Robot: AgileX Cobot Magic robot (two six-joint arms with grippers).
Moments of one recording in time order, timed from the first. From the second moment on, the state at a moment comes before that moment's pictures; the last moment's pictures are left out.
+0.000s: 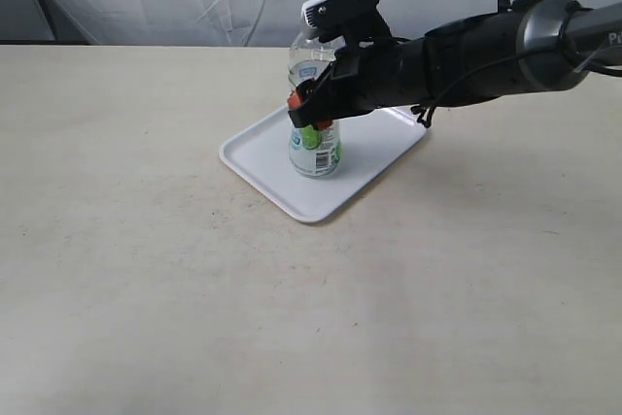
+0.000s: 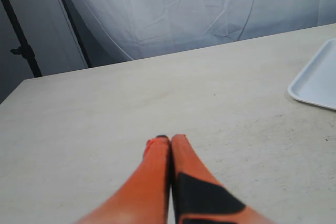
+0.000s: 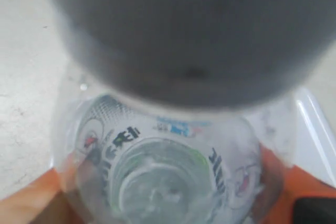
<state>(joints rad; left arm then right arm) -0.04 0.00 0.00 0.02 0.26 0.11 0.61 1.98 -1.22 1.71 0.21 -1.88</state>
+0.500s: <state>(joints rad) -0.04 0.00 0.00 0.02 0.26 0.11 0.62 1.96 -1.21 1.50 0.22 -1.64</state>
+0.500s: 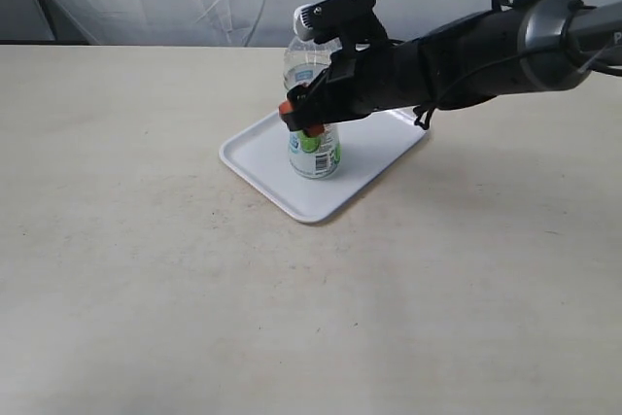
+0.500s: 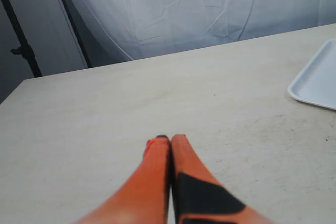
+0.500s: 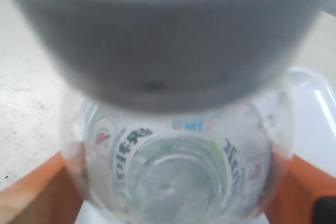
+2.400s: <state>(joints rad) -0.04 0.00 0.00 0.02 0.26 0.11 0.62 0.79 -0.95 0.33 1.19 -0.11</state>
